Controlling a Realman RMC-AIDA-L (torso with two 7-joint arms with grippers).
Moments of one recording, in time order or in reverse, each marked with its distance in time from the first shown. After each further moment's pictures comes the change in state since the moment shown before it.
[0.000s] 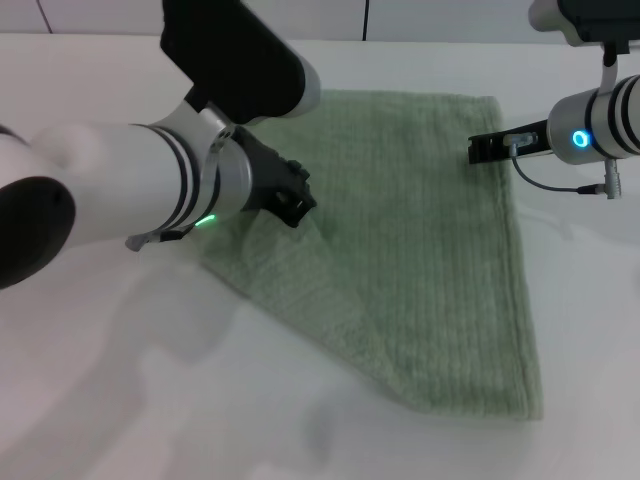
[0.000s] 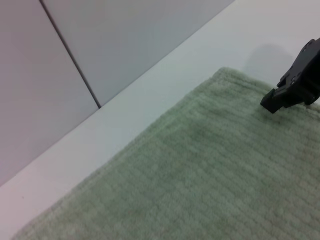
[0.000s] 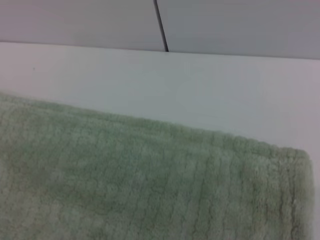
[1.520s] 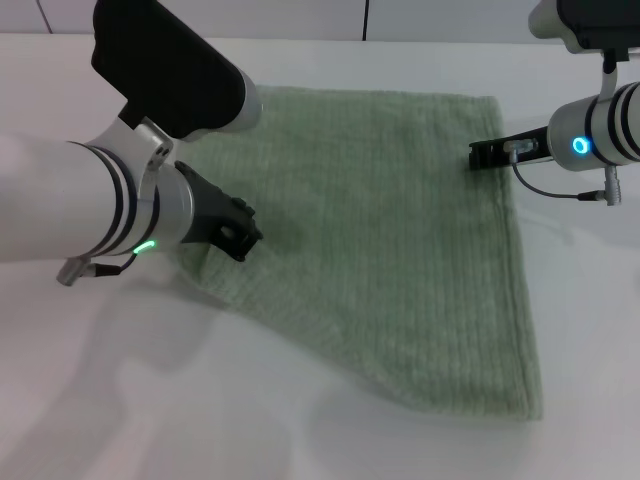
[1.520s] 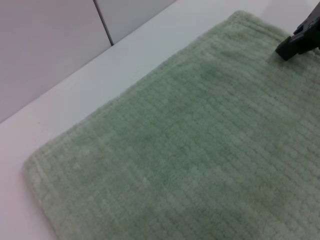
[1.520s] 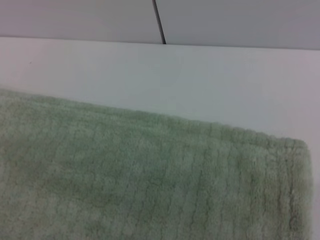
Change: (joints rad) left arm 0.086 0.001 -0.055 -0.157 0.002 -0.239 -0.003; right arm -0.008 0.002 -0.005 -0.003 0.000 0.000 0.006
